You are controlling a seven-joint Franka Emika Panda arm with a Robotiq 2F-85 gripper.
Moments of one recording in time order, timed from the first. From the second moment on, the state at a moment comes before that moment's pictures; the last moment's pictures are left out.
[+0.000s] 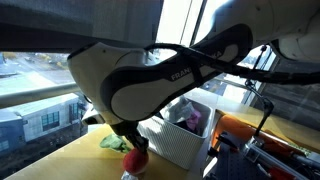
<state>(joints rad) 0.34 0.99 0.15 -1.25 -0.42 1.76 -0.70</state>
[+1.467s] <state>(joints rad) 0.24 0.51 0.15 -1.34 -0.40 1.82 -0.45</state>
